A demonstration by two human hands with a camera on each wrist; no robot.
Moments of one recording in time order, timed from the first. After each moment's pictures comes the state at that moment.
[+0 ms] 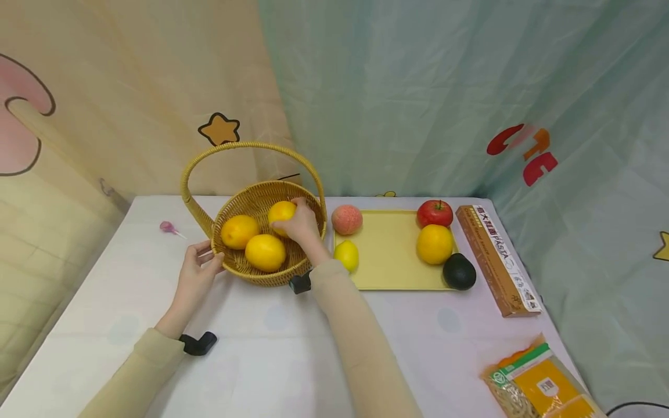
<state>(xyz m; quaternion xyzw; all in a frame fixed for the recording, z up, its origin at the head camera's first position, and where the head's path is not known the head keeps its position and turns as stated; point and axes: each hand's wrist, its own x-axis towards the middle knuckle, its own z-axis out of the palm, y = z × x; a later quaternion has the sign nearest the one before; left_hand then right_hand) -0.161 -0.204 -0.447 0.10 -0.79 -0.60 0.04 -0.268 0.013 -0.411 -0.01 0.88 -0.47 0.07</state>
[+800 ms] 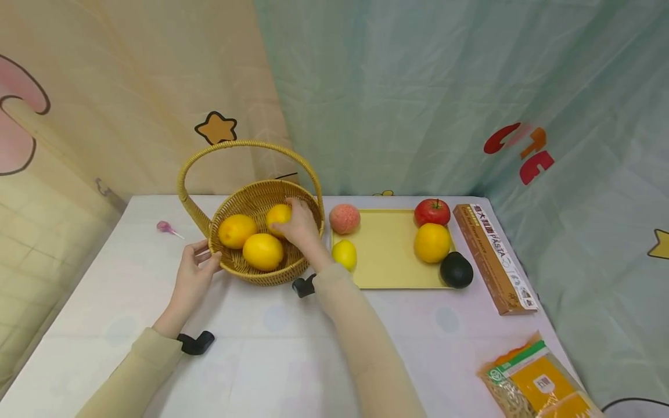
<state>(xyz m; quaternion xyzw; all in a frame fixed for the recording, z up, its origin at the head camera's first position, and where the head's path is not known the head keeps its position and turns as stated) -0.160 -0.202 -0.448 0.10 -0.80 -0.59 0.04 -0.254 0.022 -0.401 -0.08 0.90 -0.42 0.05</state>
